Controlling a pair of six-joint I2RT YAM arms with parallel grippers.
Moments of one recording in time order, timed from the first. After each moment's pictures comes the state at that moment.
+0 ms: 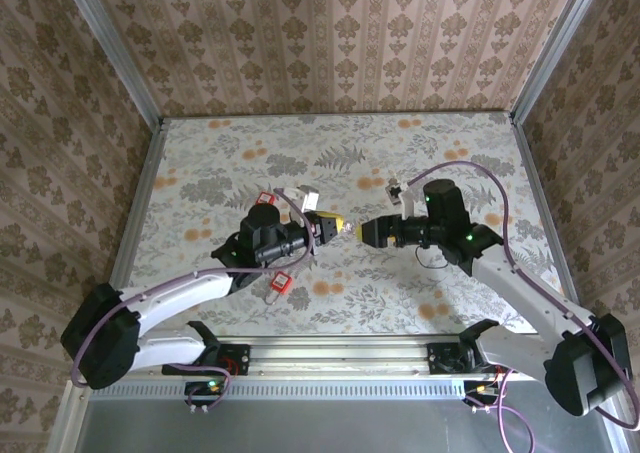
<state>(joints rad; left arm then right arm) -0.84 1.19 0.62 0.37 0.34 -0.50 0.42 1.07 0.74 -0.26 -0.67 0.43</state>
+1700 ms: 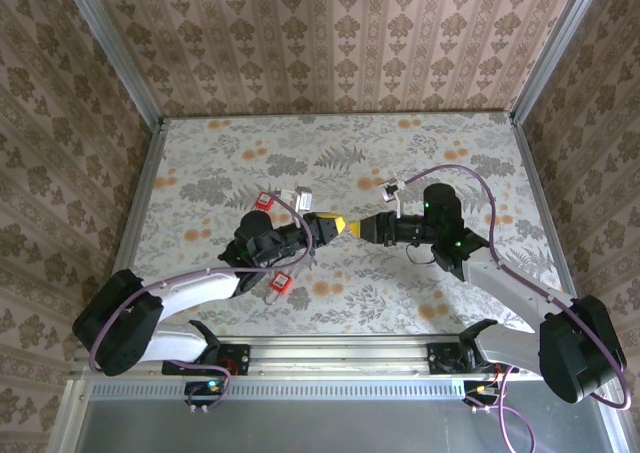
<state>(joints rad) -0.80 1.29 0.50 0.83 0.48 -0.70 0.41 1.15 0.61 0.23 -0.85 0.66</state>
